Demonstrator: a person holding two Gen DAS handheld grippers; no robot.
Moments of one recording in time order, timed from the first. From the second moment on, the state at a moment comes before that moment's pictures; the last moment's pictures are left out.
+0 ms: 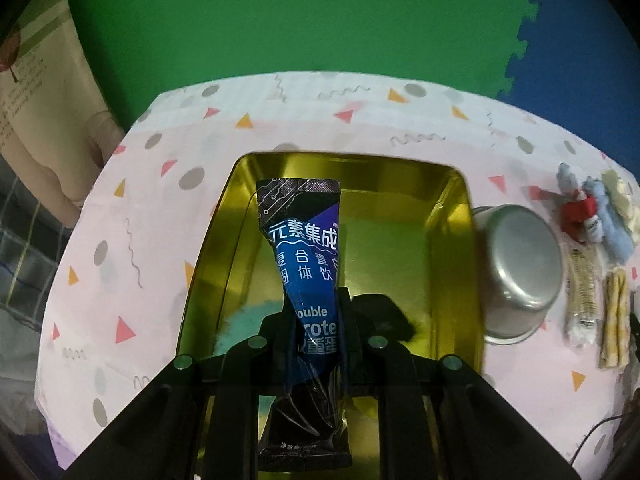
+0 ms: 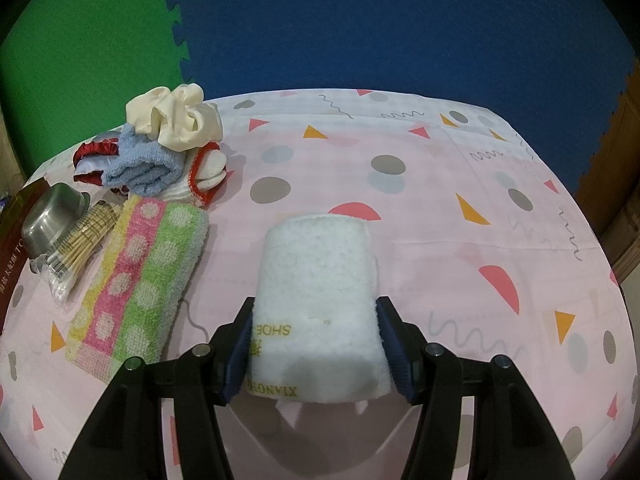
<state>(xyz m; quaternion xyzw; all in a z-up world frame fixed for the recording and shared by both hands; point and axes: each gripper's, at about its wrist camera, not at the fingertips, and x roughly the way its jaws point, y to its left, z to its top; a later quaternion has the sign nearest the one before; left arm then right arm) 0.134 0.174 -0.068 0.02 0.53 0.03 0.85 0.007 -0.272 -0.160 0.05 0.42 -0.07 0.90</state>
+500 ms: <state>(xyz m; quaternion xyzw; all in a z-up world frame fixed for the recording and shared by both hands) 0.135 0.183 -0.087 0.04 0.53 0.06 0.85 0.007 -0.272 -0.160 0.05 0.42 -0.07 0.90</state>
